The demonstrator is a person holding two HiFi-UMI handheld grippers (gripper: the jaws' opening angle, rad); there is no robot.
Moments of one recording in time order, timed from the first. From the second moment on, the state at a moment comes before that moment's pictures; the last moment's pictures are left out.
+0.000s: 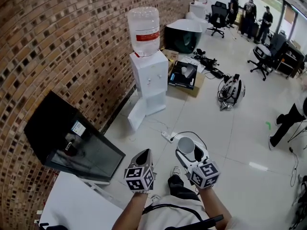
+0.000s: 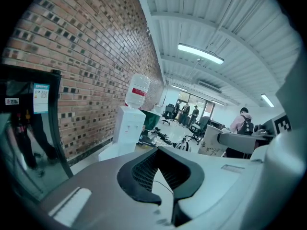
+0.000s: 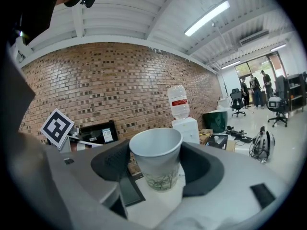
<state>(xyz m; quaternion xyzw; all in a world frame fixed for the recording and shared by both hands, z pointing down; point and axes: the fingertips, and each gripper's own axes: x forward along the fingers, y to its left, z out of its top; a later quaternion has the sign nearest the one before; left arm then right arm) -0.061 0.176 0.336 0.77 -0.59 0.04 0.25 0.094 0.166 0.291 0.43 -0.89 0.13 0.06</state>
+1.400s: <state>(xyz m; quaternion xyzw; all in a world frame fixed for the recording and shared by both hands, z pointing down) -0.063 -0.005 0.358 0.71 -0.65 0.06 0.26 0.167 -0.087 0.307 0.42 -0.90 0.11 0.09</state>
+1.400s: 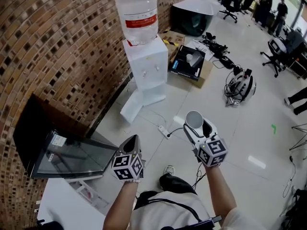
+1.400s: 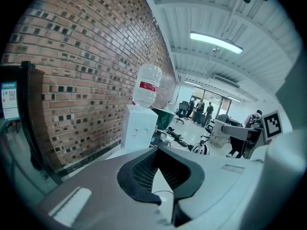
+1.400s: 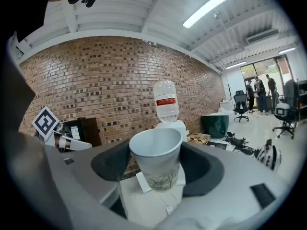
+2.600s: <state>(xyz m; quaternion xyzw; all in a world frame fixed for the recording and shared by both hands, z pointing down) -0.083 -0.204 0.504 0.72 -0.63 0.09 0.27 0.118 -0.276 0.499 0.37 -0.92 0.15 0.08</state>
